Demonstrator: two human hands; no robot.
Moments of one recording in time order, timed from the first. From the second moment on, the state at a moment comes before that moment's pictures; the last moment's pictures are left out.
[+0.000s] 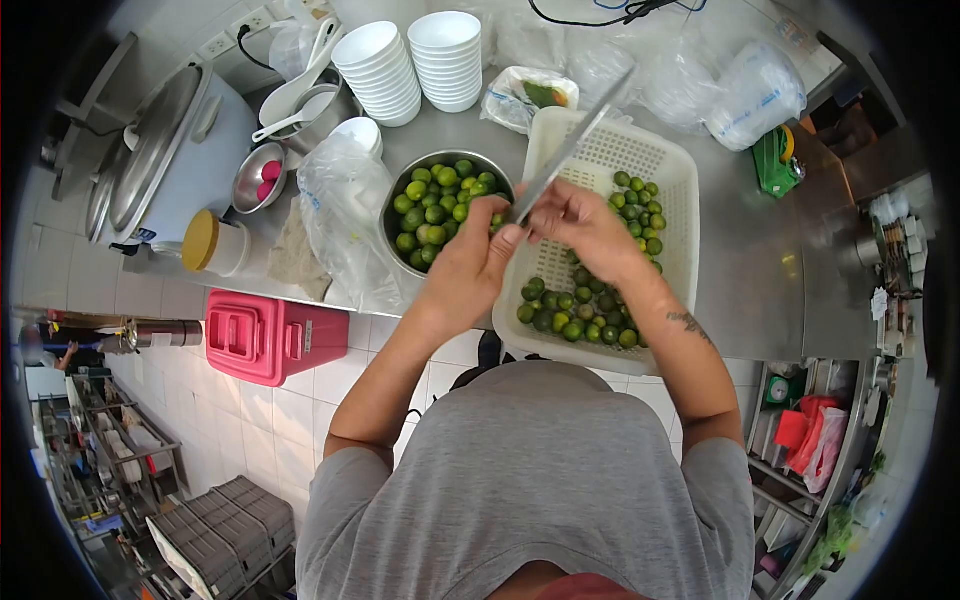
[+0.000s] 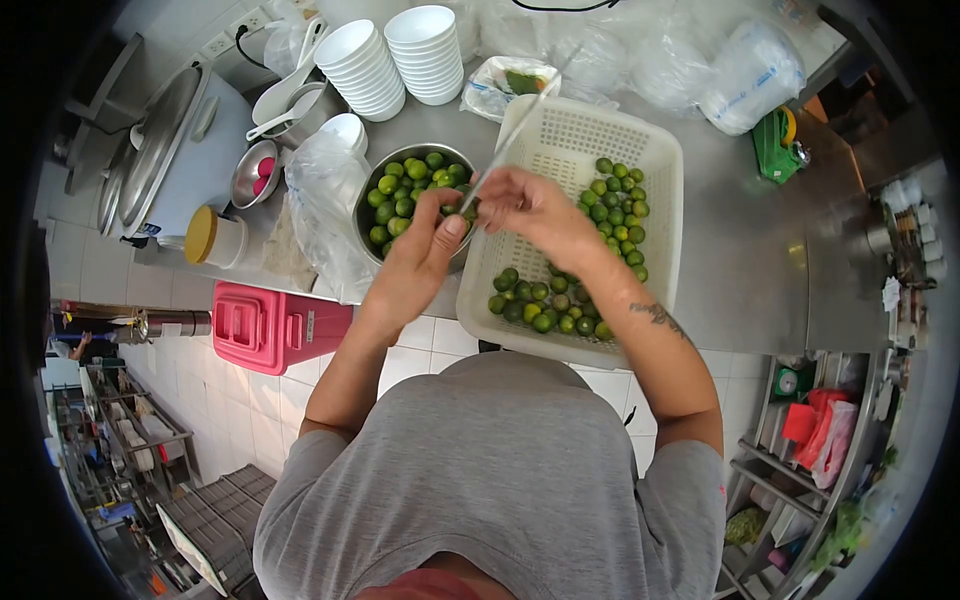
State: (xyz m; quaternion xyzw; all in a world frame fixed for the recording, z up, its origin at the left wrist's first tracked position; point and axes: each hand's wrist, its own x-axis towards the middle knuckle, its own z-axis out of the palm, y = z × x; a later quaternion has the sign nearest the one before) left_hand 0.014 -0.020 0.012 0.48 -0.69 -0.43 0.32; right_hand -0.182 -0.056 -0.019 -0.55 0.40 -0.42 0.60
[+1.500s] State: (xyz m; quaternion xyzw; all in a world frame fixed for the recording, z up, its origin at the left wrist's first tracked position) left_hand 0.002 -0.002 -0.004 0.47 -0.72 -0.40 0.31; right_hand -0.166 -0.026 -0.045 -0.40 0.38 -0.55 0.63
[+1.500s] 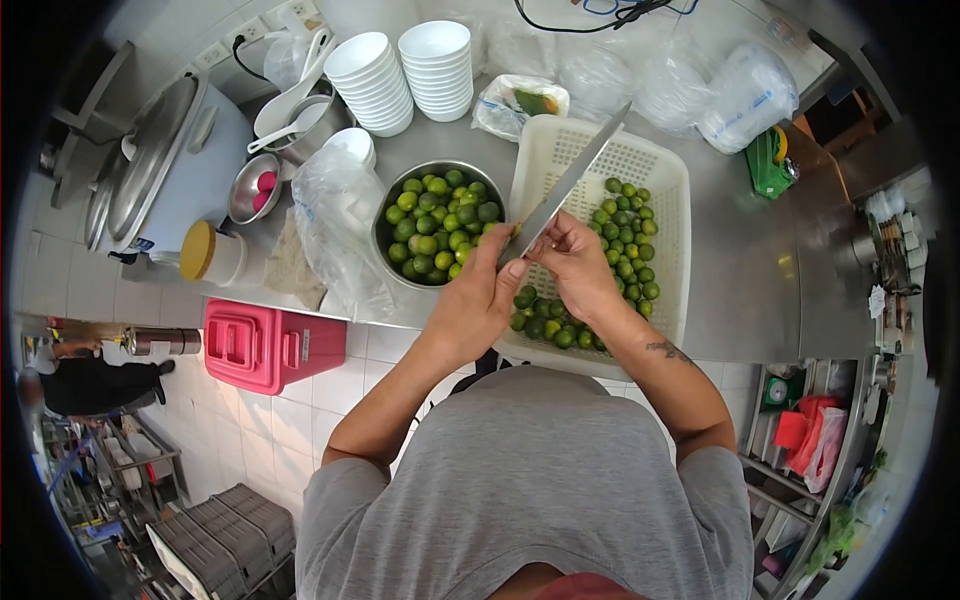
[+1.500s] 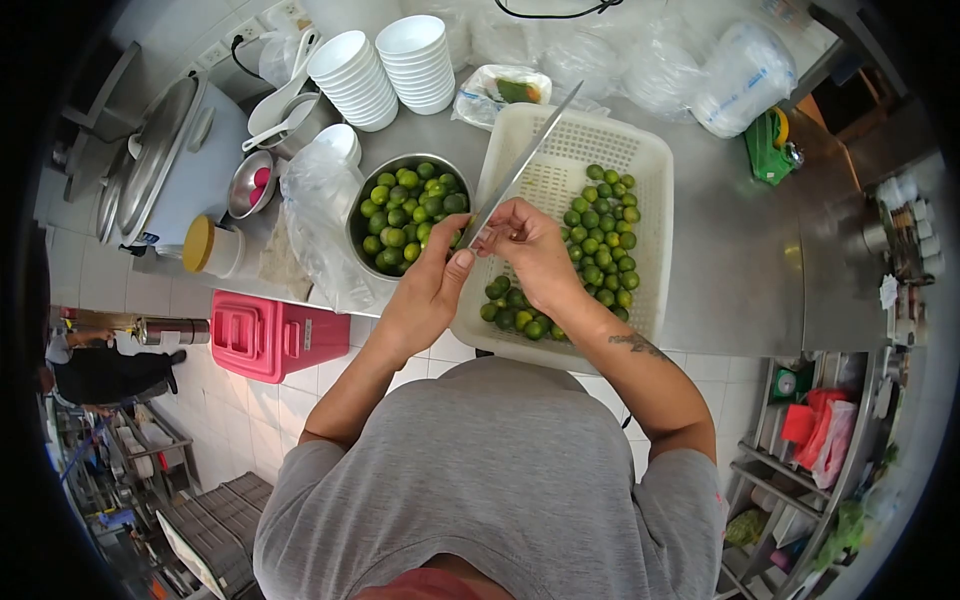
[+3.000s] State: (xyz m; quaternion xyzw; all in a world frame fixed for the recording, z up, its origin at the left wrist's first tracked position) left_hand 0.010 0.011 0.006 0.48 -0.74 -0.42 0.19; right_hand -0.210 -0.034 -0.032 -0.47 0.43 -0.52 0.56
